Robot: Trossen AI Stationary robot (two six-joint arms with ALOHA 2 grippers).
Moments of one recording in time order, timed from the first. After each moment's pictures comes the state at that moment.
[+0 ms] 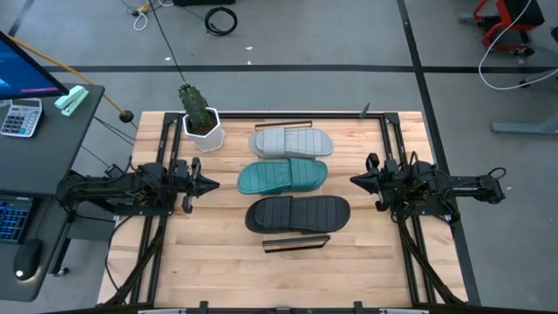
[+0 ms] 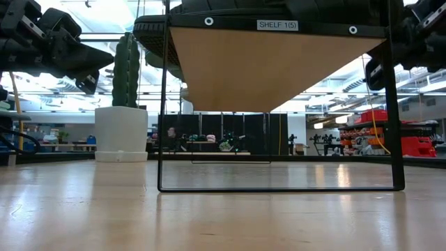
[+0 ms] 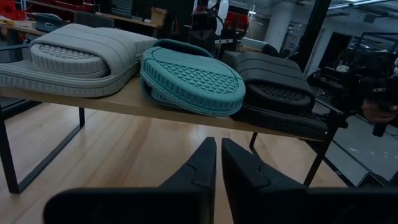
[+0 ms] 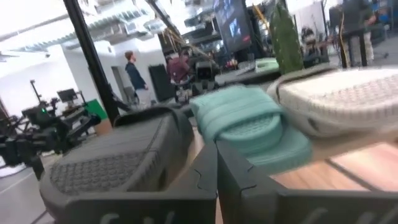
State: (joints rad) left arm 0.05 0.09 0.01 0.10 0.05 -0.22; right arm -0.01 0.00 0.01 0.14 -0.02 0.30
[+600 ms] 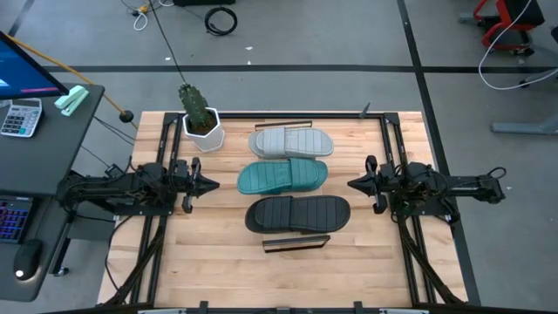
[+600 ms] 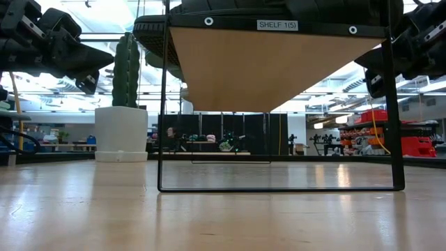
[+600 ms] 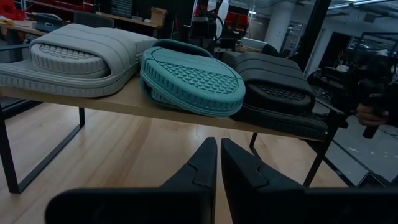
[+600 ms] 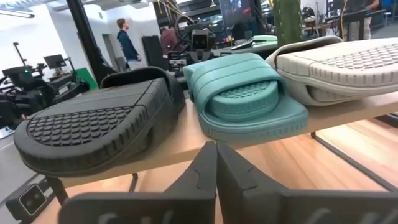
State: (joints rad) left arm 0.05 0.09 0.01 0.10 0.05 -0.22; right arm -0.01 0.00 0.01 0.02 -0.03 0.23
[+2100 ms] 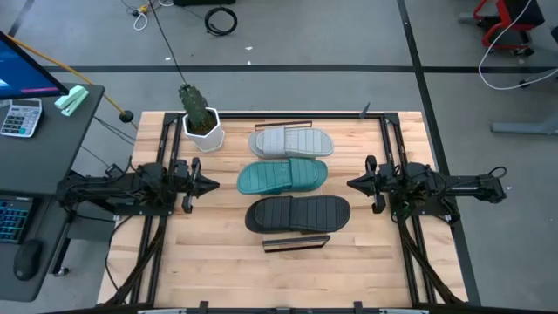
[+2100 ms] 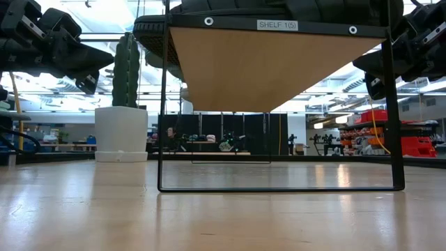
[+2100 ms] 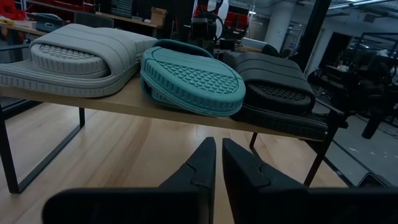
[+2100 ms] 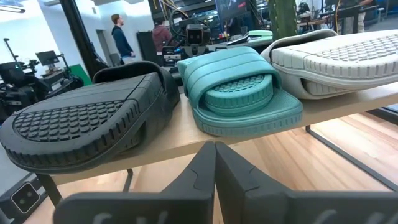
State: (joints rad) left arm 0.05 0.09 0.01 0.10 0.05 -0.22; right arm -0.01 0.03 0.01 0.02 -0.01 0.23
